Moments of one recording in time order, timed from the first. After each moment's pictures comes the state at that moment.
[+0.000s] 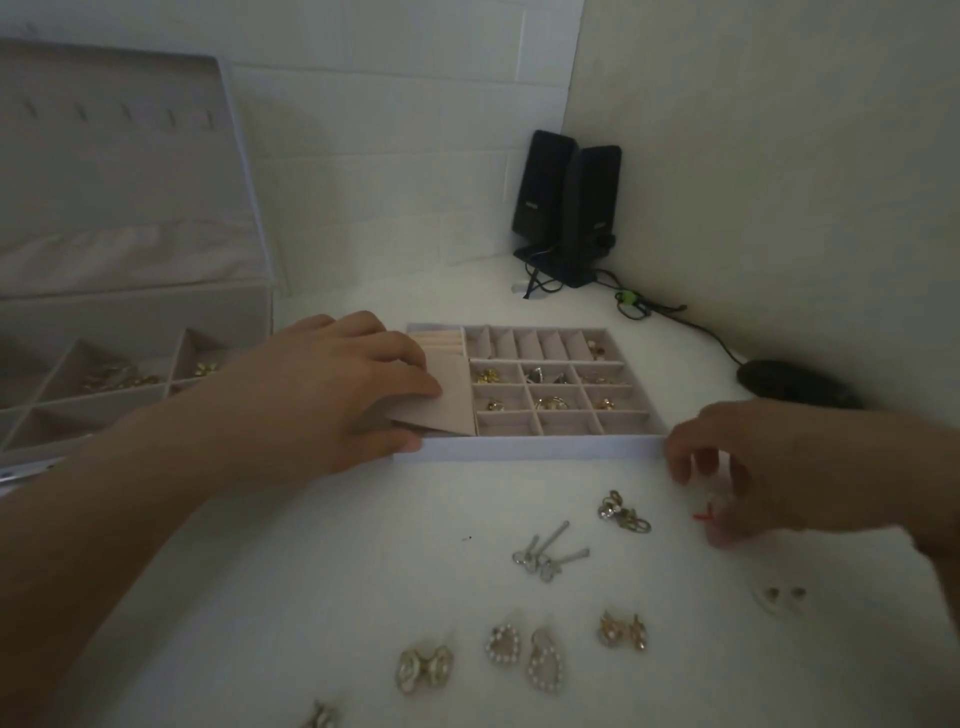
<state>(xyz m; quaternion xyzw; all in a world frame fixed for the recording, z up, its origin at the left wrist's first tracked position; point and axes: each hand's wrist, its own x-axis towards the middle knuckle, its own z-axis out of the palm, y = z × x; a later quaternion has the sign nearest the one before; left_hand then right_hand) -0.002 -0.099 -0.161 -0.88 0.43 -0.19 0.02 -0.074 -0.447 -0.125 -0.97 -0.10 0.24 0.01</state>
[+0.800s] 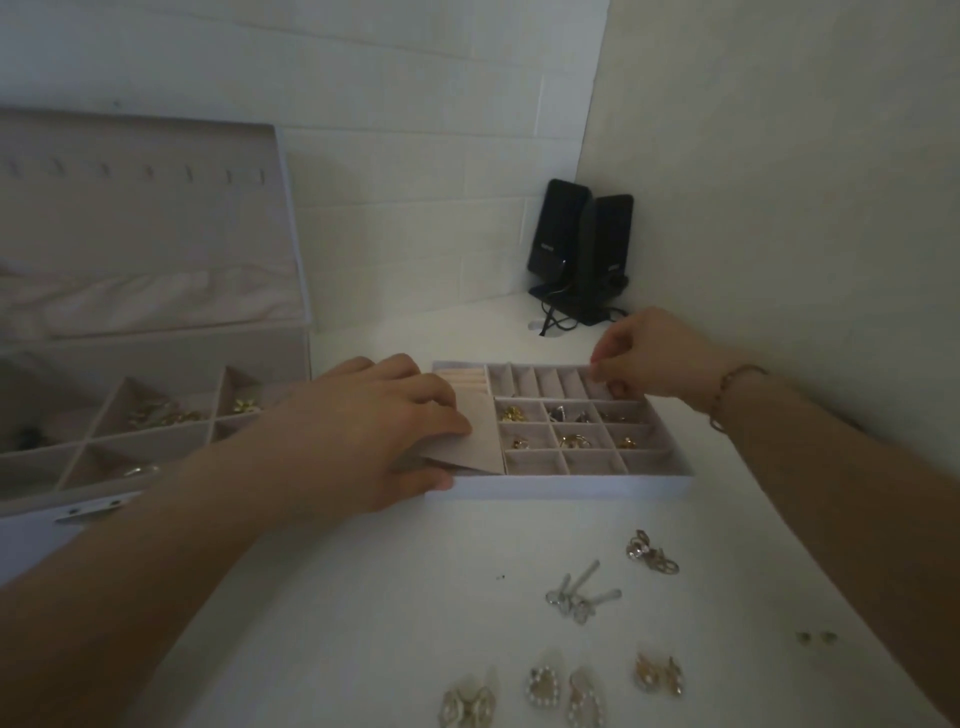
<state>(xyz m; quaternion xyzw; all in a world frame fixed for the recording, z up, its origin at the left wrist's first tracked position) -0.004 -0.099 -0.159 -0.88 0.42 -0.20 0.04 0.043 -0.394 -0.127 -0.96 0.02 -0.03 0.28</state>
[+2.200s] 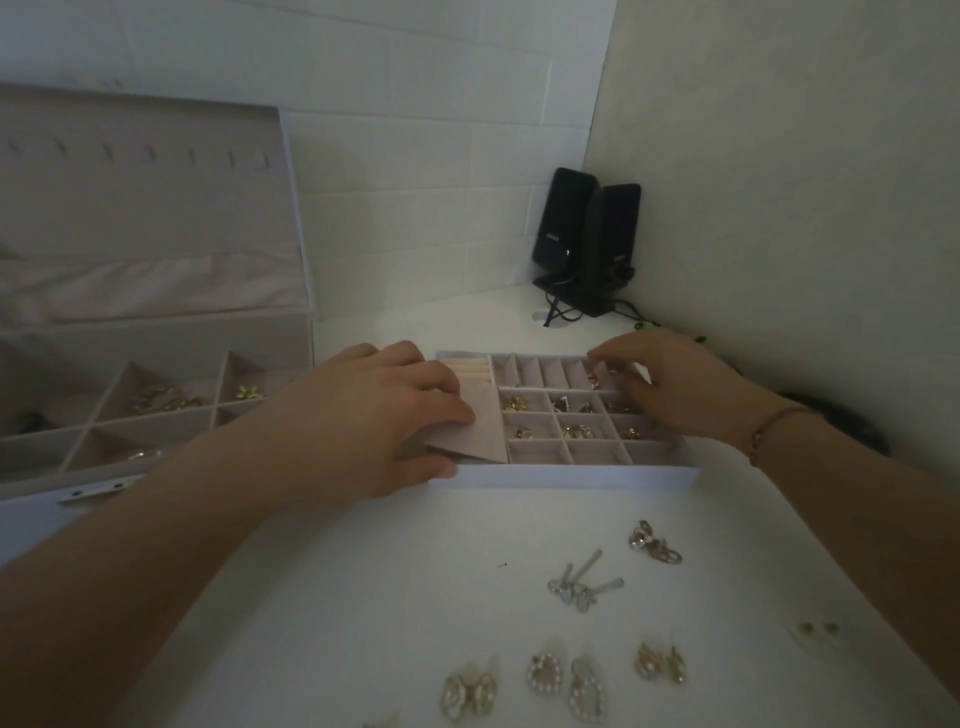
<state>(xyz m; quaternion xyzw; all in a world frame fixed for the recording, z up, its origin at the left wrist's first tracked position) -0.003 -0.099 -0.159 -0.88 0.42 -0.19 0.04 0.025 -0.415 -0.150 -0.97 -0.18 -0.11 0.10</state>
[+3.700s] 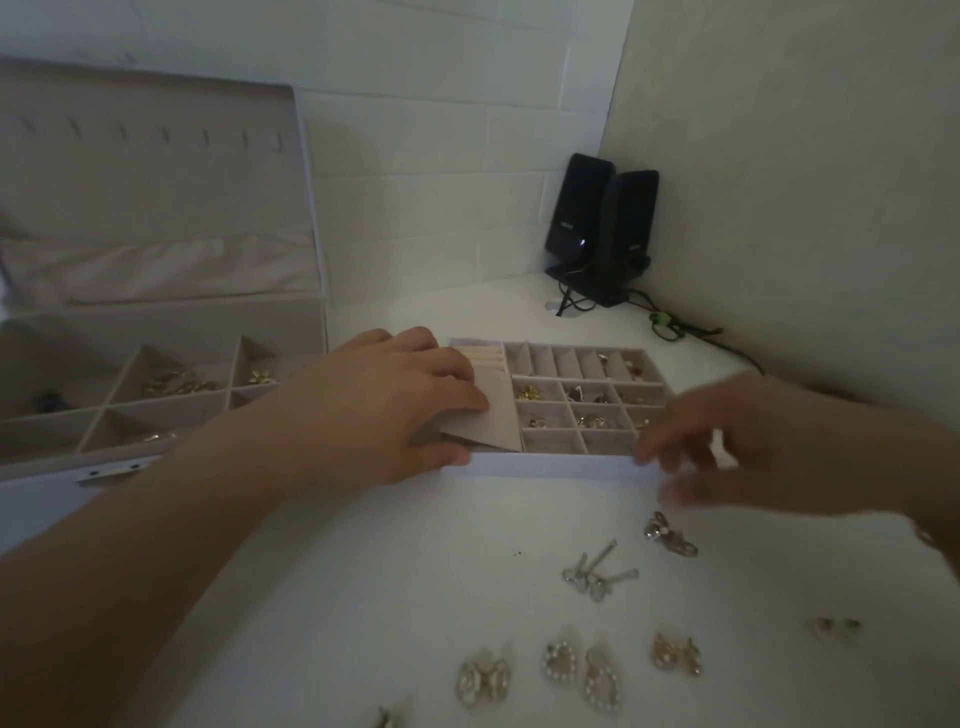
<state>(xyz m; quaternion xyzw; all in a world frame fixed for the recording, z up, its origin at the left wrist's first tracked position) -0.002 -0.099 -0.159 -0.88 0.43 -0.19 0.03 -0.060 -0.408 -0.111 -0.96 -0.23 0.10 0.08</state>
